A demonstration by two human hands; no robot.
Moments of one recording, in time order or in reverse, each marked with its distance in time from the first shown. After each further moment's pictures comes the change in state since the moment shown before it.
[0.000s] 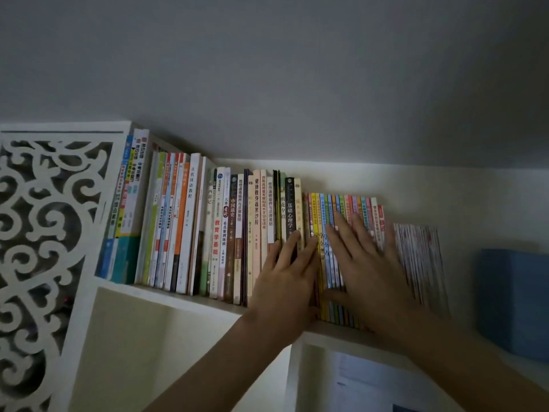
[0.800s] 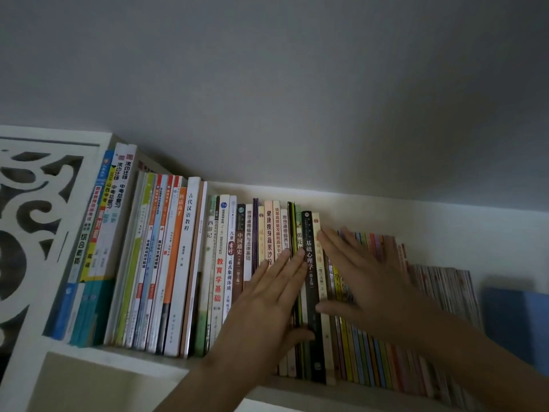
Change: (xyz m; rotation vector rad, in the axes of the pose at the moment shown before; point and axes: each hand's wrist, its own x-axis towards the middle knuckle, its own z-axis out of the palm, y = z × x) left_hand 0.004 -0.082 0.018 -0.258 0.181 0.072; right_hand 0.053 -0.014 -0.032 0.197 -0.163 -0.030
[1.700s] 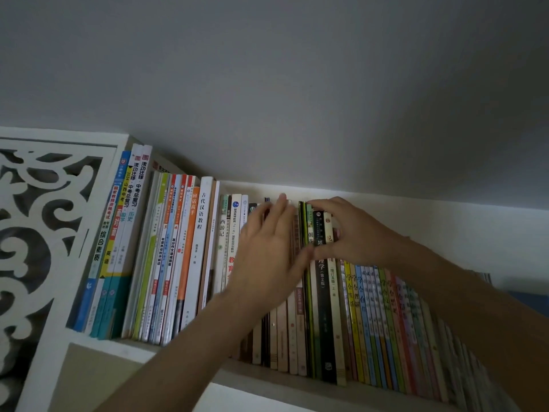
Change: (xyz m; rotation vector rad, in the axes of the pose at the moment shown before) left_hand 0.051 -0.014 -0.037 -0.199 0.212 -0.259; right_hand 0.080 0.000 -0.027 0.554 0.062 -0.070
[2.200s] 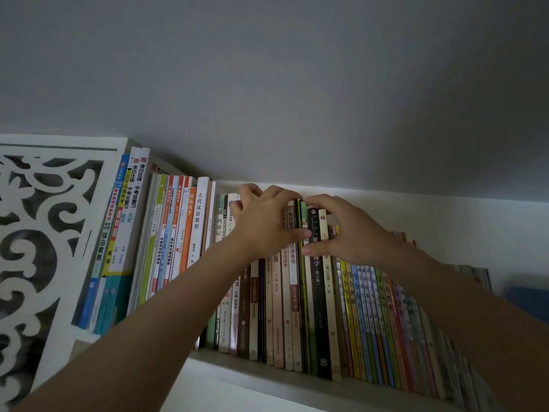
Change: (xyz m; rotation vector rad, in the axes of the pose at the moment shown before) left_hand 0.053 -0.004 -0.012 0.063 -0.251 -0.104; right_hand -0.003 0.008 0.005 0.072 0.081 0.021
